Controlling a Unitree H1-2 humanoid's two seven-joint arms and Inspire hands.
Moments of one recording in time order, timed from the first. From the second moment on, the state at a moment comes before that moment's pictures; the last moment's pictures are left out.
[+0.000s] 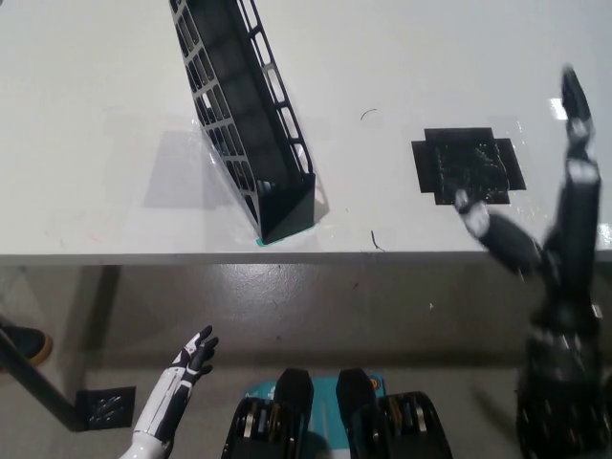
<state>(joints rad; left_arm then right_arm) -0.04 0.13 -0.05 0.27 0.07 -0.22 -0.08 -0.23 -0.10 0.17 -0.19 -0.37 -0.28 -0.48</state>
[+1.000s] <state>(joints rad) -0.05 0.14 -0.04 0.27 0.07 -0.24 -0.08 -0.09 -0.09 0.12 0.32 -0.01 -0.37 -0.16</state>
